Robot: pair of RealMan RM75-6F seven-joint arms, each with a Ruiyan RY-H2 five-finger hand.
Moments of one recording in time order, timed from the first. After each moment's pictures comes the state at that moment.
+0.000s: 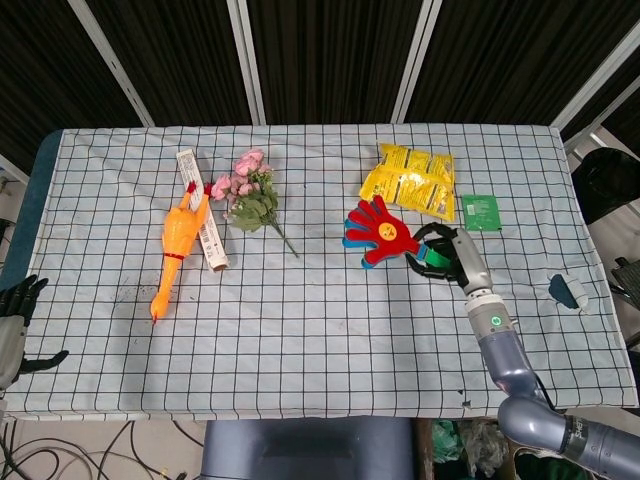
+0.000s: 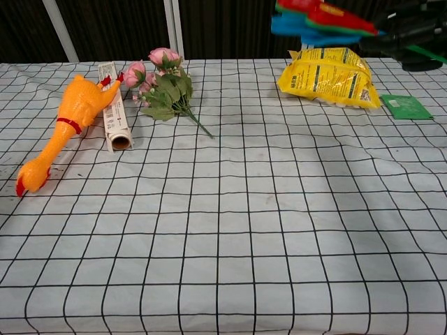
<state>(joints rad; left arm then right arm) -0.12 -1.05 -0.05 -1.77 1.28 1.35 0.12 0.55 -1.29 0.47 -1.81 -0.77 0.96 0.12</state>
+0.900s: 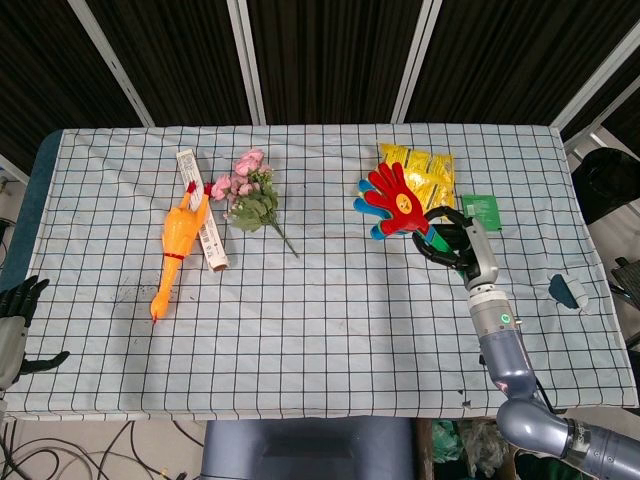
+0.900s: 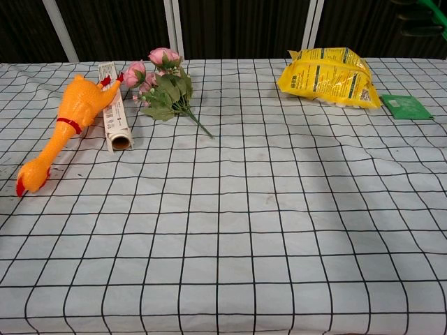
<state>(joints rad) -0.12 -1.05 -0.05 -1.77 1.29 1.34 0.11 0.50 -1.30 0.57 -1.88 -0.82 1.00 0.56</state>
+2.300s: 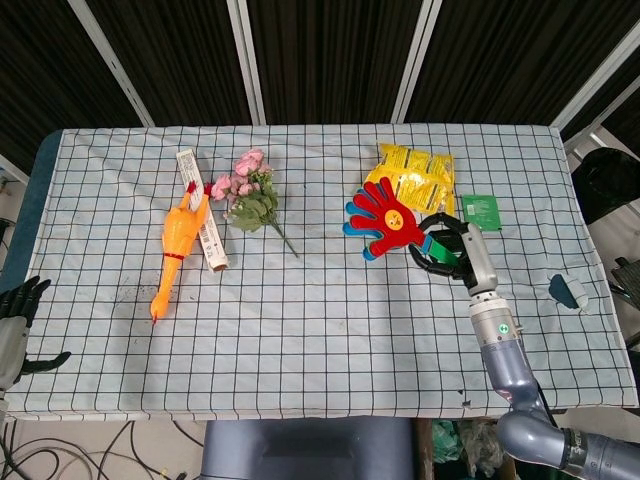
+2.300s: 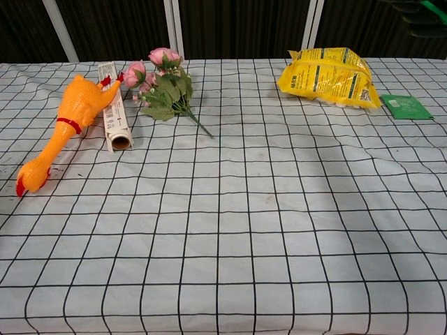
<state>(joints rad) -0.12 -1.04 -0.05 -1.78 1.29 1.34 0.11 0.48 -1.32 0.49 -1.85 -1.01 1.06 0.43</state>
